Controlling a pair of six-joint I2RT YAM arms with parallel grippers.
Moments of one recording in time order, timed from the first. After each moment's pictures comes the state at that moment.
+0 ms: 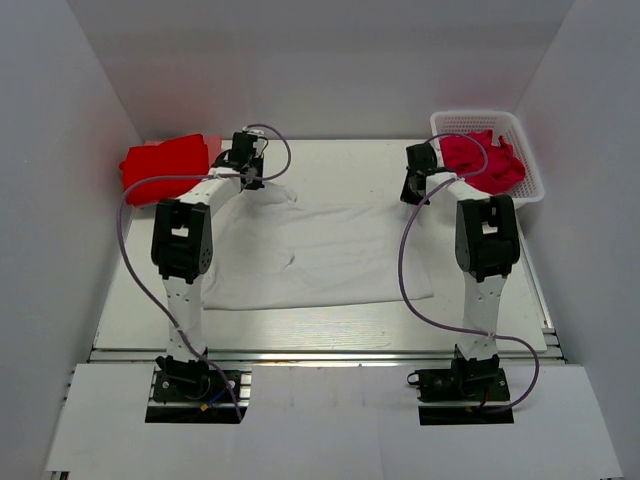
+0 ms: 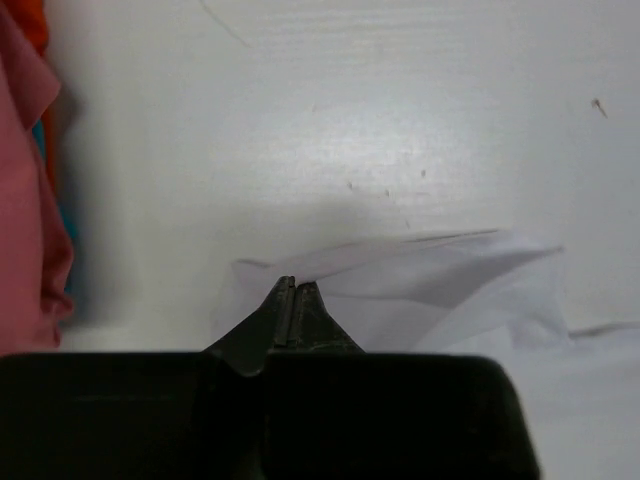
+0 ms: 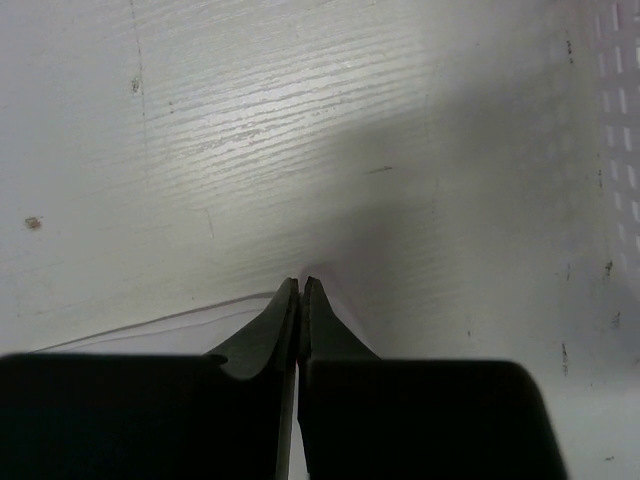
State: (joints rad) left arm -0.22 2.20 1.74 -0.32 -0.15 -0.05; right arm 0.21 2.15 1.59 -0.38 0.21 0.39
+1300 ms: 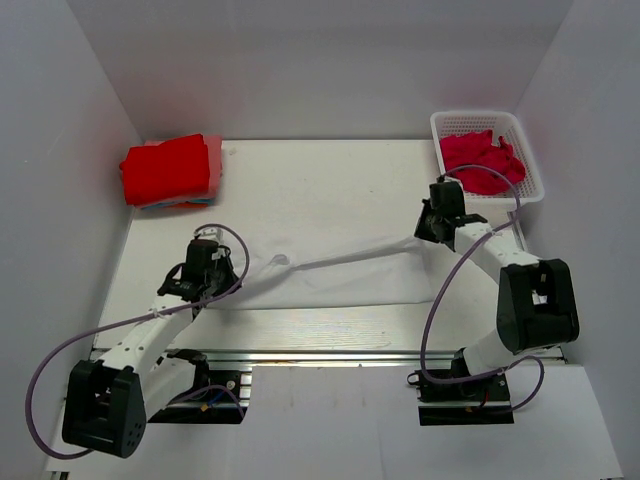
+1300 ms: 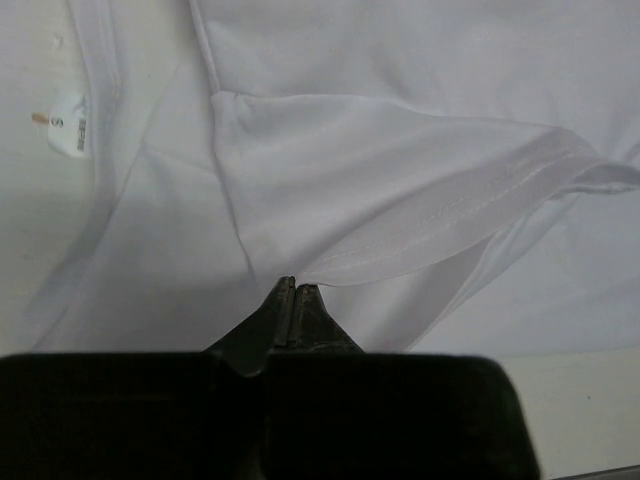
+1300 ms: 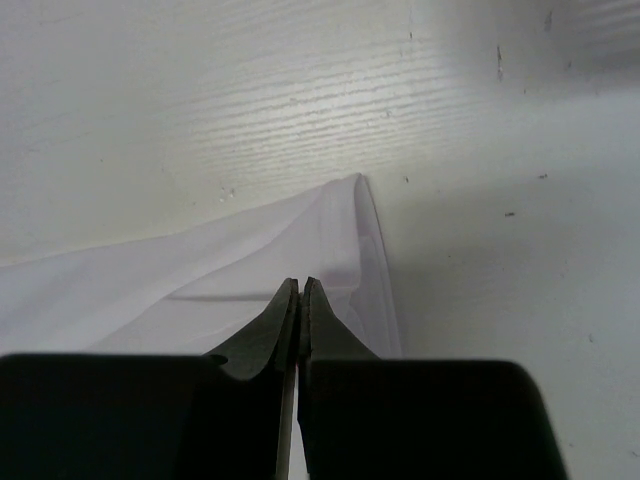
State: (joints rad) left arm -0.22 1.01 0.49 -0.29 0.01 -0.45; right arm 0.21 1.54 0.94 -0.24 0.11 0.39
